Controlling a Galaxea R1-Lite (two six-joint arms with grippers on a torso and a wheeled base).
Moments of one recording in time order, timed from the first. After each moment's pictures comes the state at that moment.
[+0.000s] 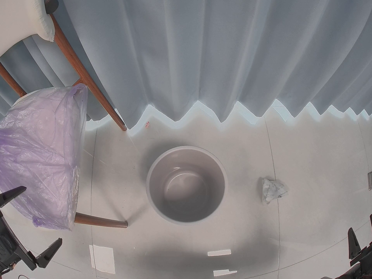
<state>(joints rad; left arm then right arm) -0.30 0.51 -0.29 -0.12 -0.16 0.90 0.00 0.02 -0.02 0.00 -0.01 0.00</state>
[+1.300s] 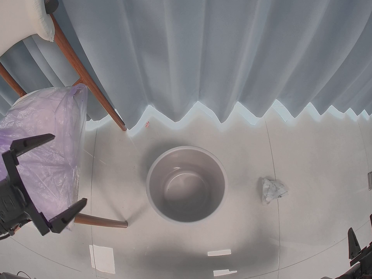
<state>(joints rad) -0.61 0.90 -0.55 -0.22 0.08 0.97 0.00 0.02 -0.02 0.00 -0.01 0.00</state>
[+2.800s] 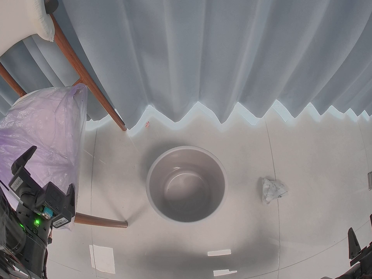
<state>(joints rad) -0.93 1.15 -0.34 -0.67 1.14 0.94 0.00 0.02 -0.02 0.00 -0.01 0.00</state>
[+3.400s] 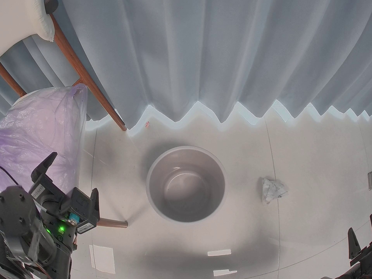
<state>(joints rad) -1.00 1.31 -0.35 -0.76 1.15 0.81 0.00 0.02 -0.02 0.00 -0.01 0.00</state>
